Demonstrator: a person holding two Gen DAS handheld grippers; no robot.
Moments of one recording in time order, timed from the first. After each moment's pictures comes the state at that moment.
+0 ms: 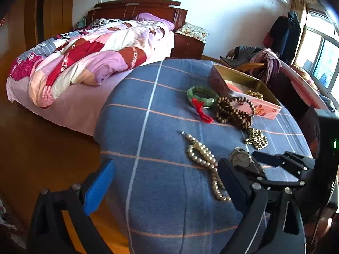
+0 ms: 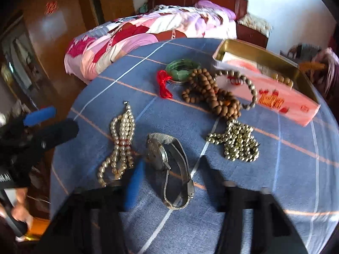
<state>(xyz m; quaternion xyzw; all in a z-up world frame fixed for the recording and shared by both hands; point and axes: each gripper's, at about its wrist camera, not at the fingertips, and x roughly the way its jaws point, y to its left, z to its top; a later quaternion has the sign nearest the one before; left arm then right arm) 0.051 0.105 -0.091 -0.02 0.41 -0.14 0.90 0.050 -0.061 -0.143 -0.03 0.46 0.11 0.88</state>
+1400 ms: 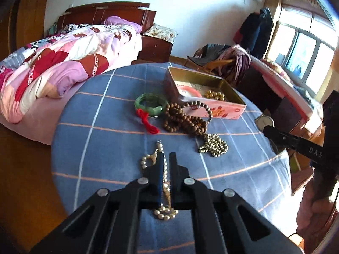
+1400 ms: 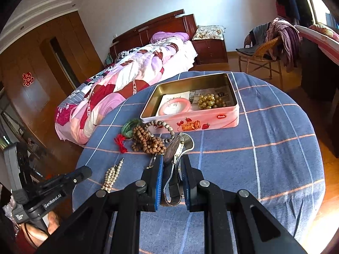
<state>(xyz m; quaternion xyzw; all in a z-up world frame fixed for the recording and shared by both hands) 0.051 0.054 -0.072 -0.02 0.40 -0.24 0.88 0.006 -0.181 -0.074 0.16 0.36 0.02 0.92</state>
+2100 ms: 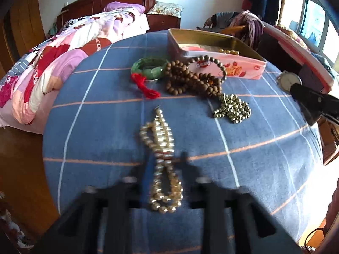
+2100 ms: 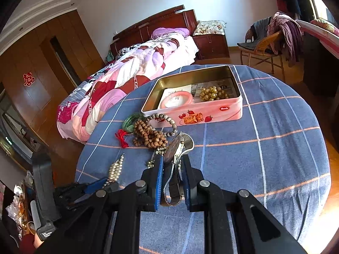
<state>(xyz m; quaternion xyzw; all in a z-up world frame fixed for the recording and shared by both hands) 0.055 0.016 -0.120 0.07 0.46 -0.19 0.87 0.008 -0.182 -0.083 0.17 0.37 0.03 0.91</state>
